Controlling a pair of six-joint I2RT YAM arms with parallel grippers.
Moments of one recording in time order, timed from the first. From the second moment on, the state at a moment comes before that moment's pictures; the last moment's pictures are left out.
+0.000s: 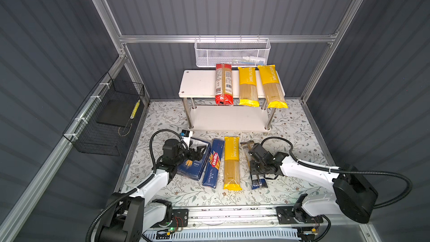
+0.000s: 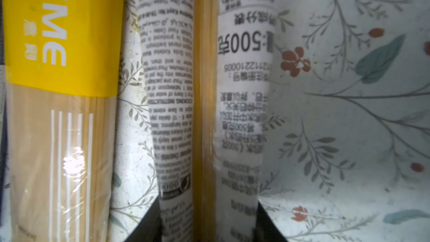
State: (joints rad) left arm -0.24 1.15 0.39 0.30 0.45 -0.14; right arm 0.78 1.34 0.68 -0.53 0.12 0.66
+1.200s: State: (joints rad) left arm -0.24 1.15 0.39 0.30 0.44 -0.14; right arm 0.89 1.10 0.87 -0.52 0.02 0.60
